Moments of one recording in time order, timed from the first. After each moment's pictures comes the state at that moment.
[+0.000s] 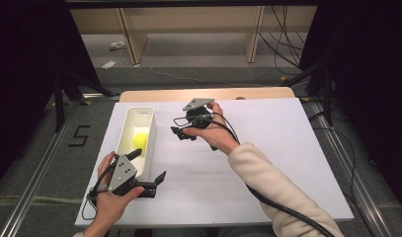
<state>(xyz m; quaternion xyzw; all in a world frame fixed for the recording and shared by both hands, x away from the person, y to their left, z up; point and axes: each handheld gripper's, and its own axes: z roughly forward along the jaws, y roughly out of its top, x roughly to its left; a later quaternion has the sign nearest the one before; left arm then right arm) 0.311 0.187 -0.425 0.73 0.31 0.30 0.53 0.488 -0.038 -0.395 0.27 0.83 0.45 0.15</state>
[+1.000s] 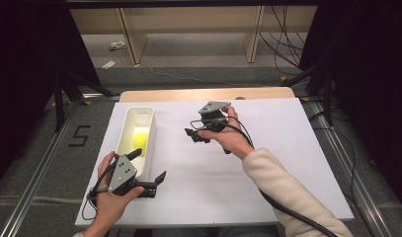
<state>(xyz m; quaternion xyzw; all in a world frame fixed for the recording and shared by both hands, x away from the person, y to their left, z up) 0.311 0.187 -0.425 0.73 0.30 0.30 0.53 0.481 -0.078 -0.401 0.30 0.83 0.45 0.16</state>
